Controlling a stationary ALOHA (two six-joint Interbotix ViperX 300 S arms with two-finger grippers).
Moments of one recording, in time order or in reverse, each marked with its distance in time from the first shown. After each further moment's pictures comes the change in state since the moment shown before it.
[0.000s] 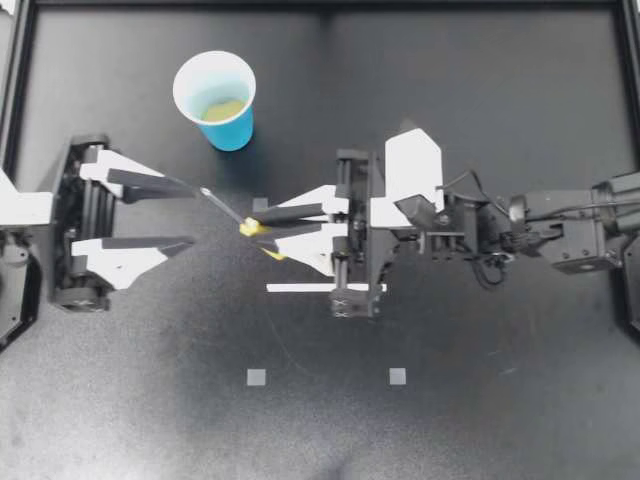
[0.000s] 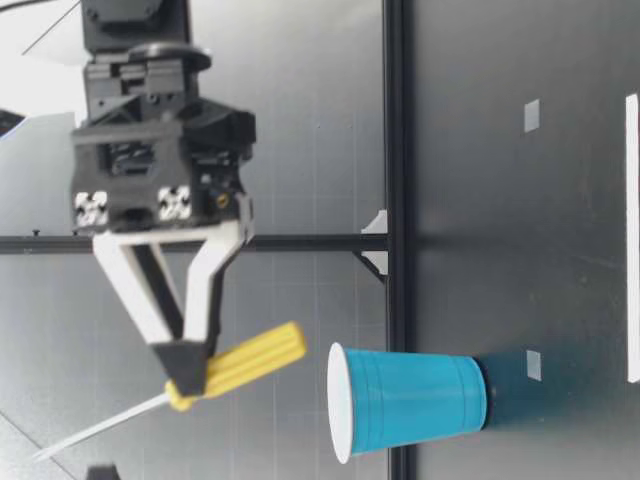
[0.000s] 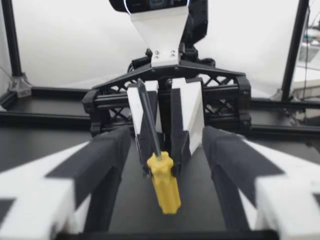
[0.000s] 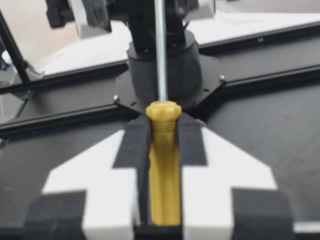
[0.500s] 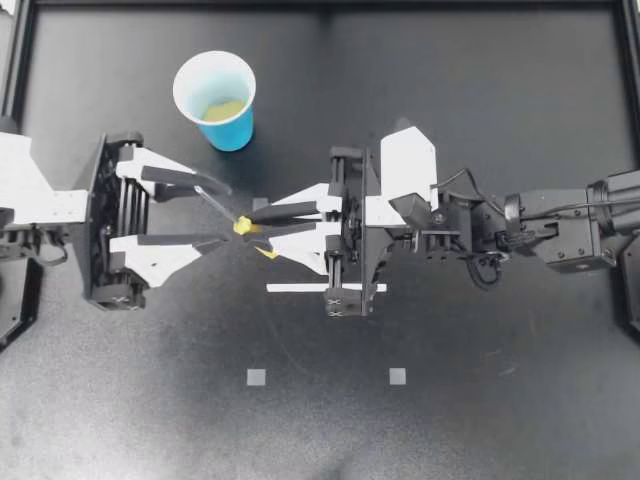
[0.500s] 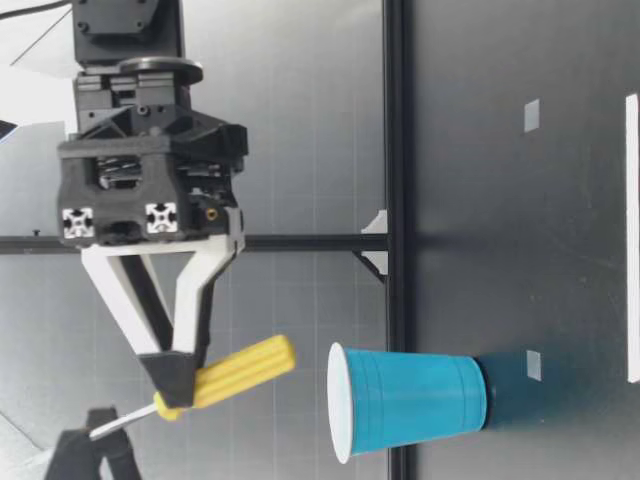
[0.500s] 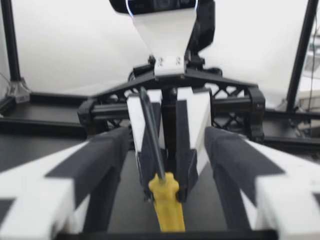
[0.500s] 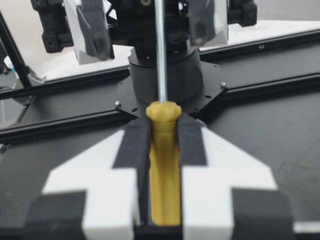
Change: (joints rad) left arm 0.000 0.120 -0.060 -0.018 -0.086 -0.002; right arm 0.000 0.005 -0.011 -0.003 0.000 0.000
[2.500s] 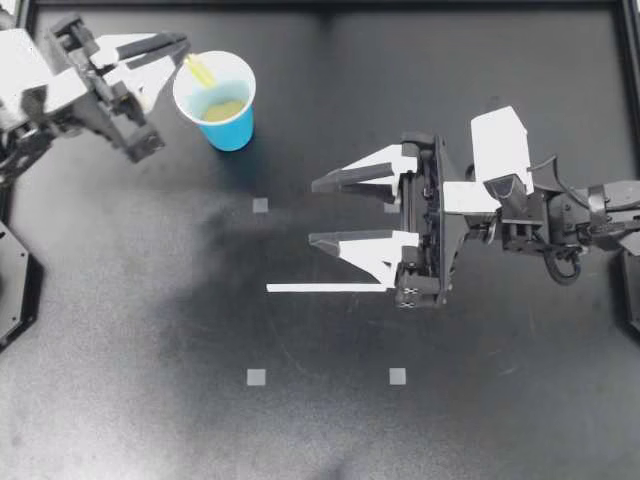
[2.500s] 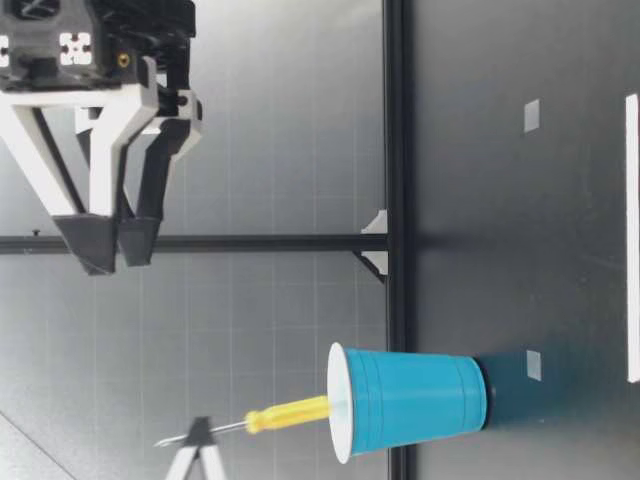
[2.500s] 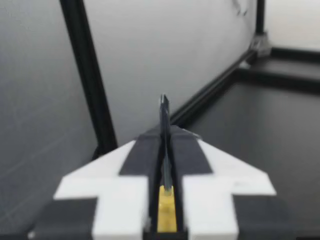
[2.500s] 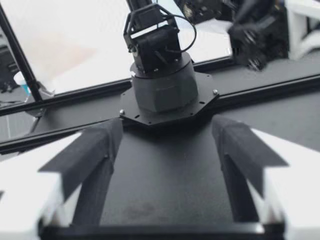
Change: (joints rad) left arm 0.505 0.133 0.018 -0.094 -0.028 0.222; right arm -0.006 -0.229 0.193 0.028 -0.003 0.008
